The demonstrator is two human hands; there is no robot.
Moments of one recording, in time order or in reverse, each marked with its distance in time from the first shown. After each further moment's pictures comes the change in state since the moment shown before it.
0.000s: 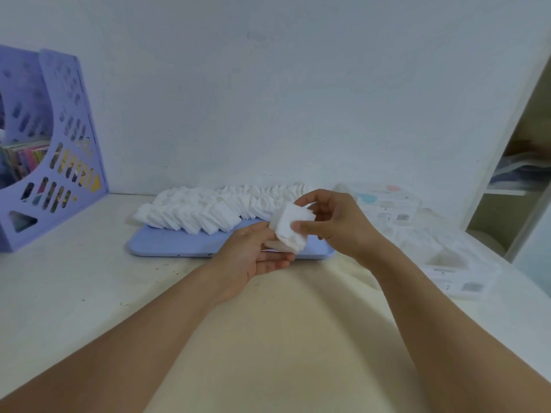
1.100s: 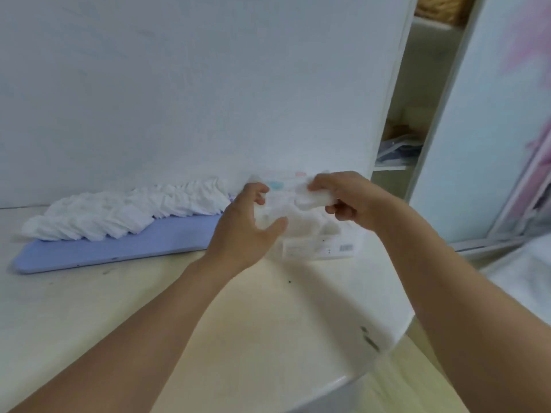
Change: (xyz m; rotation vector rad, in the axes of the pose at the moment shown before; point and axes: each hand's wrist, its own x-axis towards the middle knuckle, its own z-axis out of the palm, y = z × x) left_hand 0.008 -0.017 0.129 0.868 0.028 0.607; right_hand -0.068 -0.020 -0.153 0.067 0.265 0.516
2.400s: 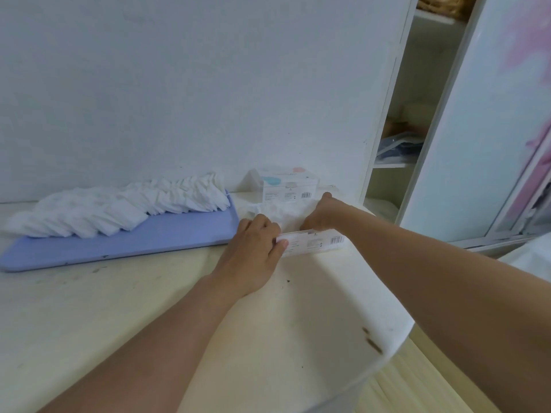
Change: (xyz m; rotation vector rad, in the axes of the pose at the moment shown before) left_hand -0.018 -0.030 0.034 0.418 -0.204 0.209; right_hand 0.064 0.047 0.033 -0.892 0.068 0.269
